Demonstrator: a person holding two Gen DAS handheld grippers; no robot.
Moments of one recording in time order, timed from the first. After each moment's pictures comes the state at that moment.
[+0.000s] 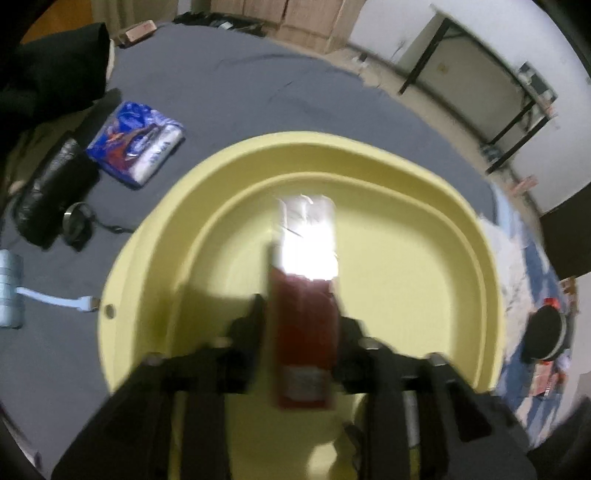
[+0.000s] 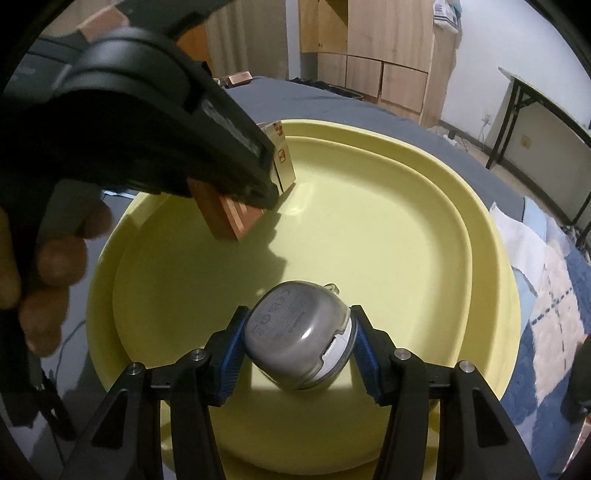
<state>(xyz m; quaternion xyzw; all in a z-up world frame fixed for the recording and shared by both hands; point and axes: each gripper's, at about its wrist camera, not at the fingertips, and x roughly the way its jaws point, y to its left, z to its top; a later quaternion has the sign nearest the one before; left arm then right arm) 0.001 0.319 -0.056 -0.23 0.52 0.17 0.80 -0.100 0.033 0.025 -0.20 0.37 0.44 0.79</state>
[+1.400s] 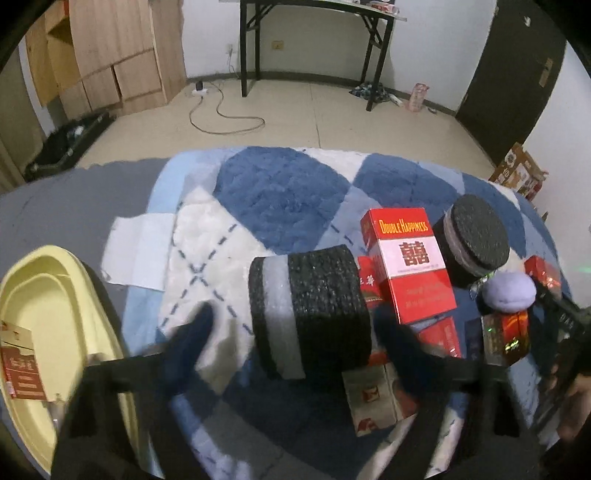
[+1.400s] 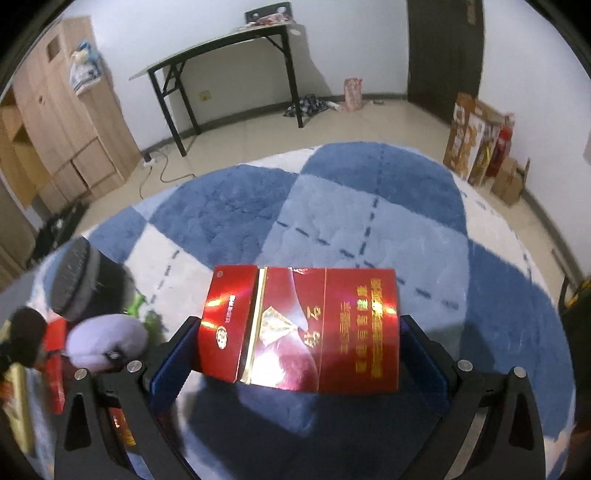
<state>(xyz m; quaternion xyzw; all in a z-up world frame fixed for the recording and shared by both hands) 0.095 0.009 -0.026 -0.05 0.50 -0.02 0.87 0.058 -0.441 0.002 0.08 0.42 -0.01 0.90</state>
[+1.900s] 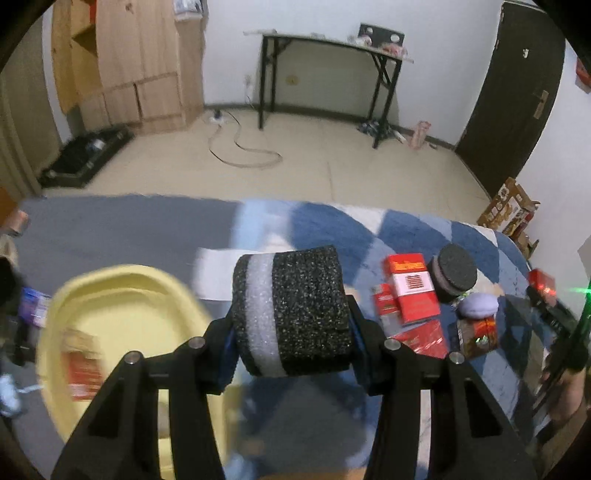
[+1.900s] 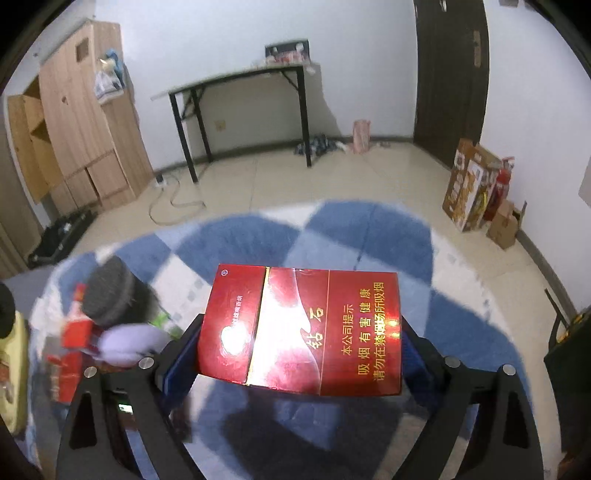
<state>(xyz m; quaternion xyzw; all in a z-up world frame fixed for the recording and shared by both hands) 0.032 0.085 0.069 -0.05 0.43 0.00 0.90 0.018 -0.443 0.051 0.06 0.34 0.01 0.94</state>
